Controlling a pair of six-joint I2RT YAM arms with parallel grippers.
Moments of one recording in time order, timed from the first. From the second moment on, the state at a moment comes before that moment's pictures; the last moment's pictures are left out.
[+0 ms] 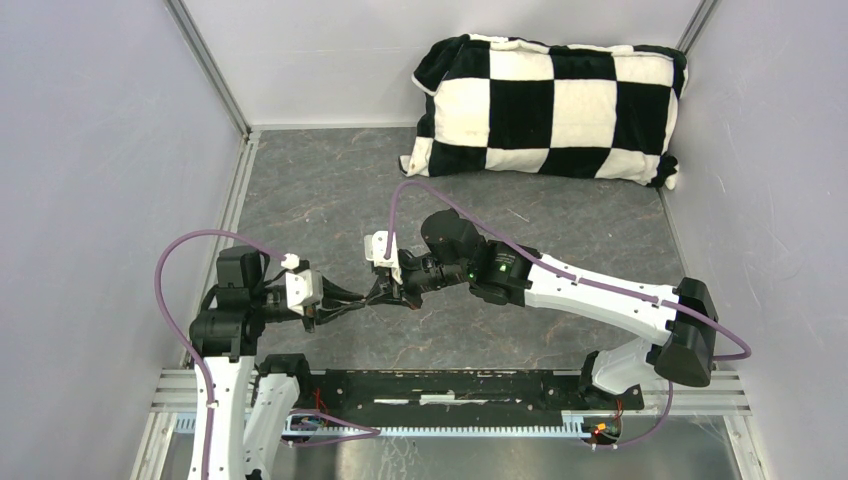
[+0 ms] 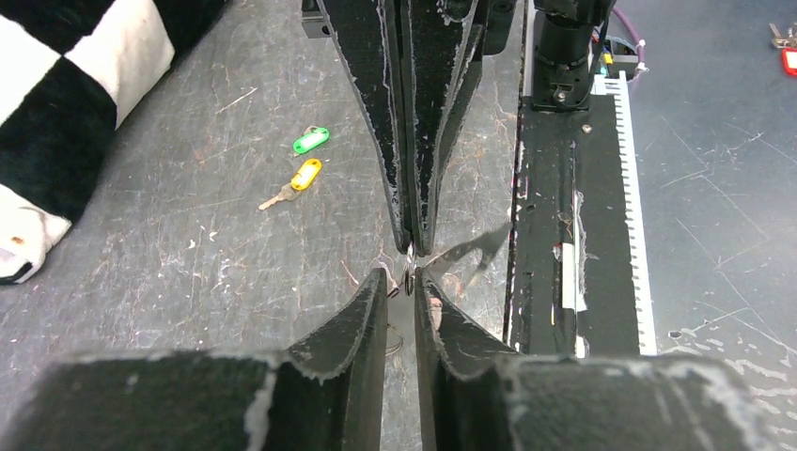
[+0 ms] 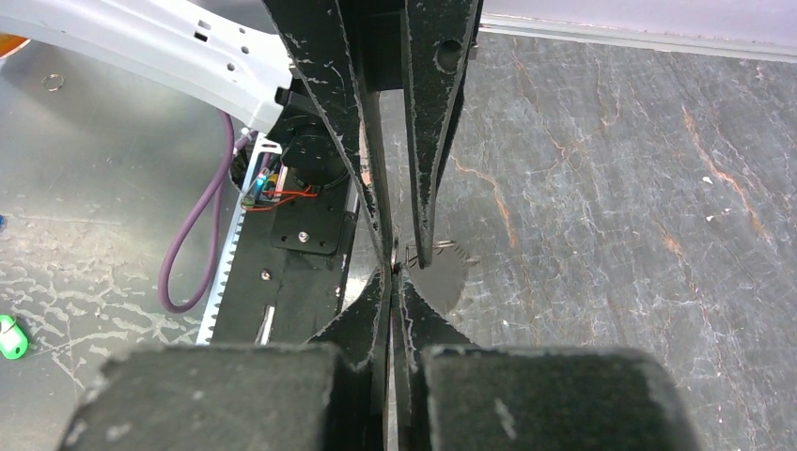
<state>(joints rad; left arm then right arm) 0.03 0.56 0.82 -1.04 1.33 0.88 1.15 1.44 1.26 -0.17 -0.51 -0.21</state>
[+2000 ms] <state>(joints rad) 0.03 0.41 0.86 -0.89 1.18 0.77 1.13 1.42 1.24 -0.10 -0.50 -0.18</state>
